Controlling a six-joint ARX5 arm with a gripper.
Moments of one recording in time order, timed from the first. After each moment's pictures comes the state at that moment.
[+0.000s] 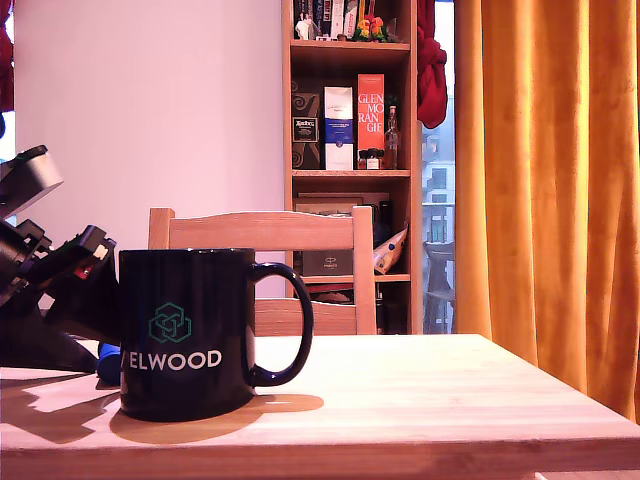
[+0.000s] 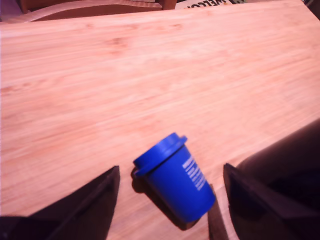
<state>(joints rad) -0.28 1.46 0.42 0.32 0.39 -0.15</state>
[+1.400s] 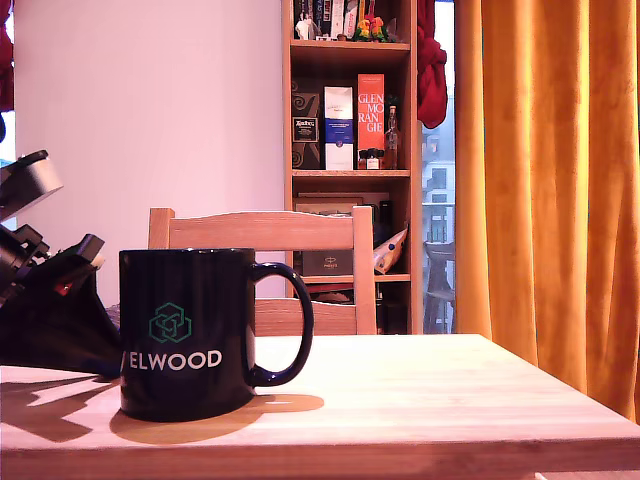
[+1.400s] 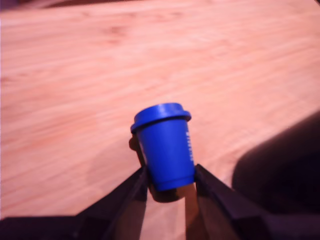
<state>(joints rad) -0.28 1.46 0.42 0.31 0.35 -0.13</state>
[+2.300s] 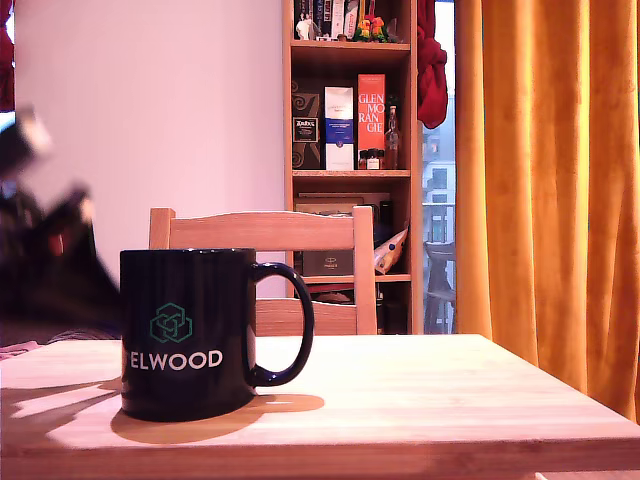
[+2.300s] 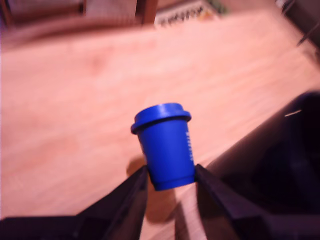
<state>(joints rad) -0.28 1.30 0.42 0.23 0.44 -0.13</state>
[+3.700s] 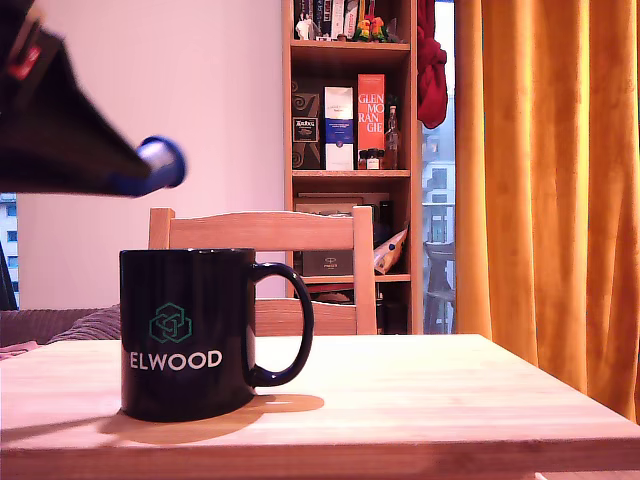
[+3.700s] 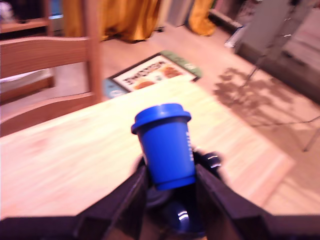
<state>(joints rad) -0.44 0.89 0.42 0.06 0.44 -0.15</state>
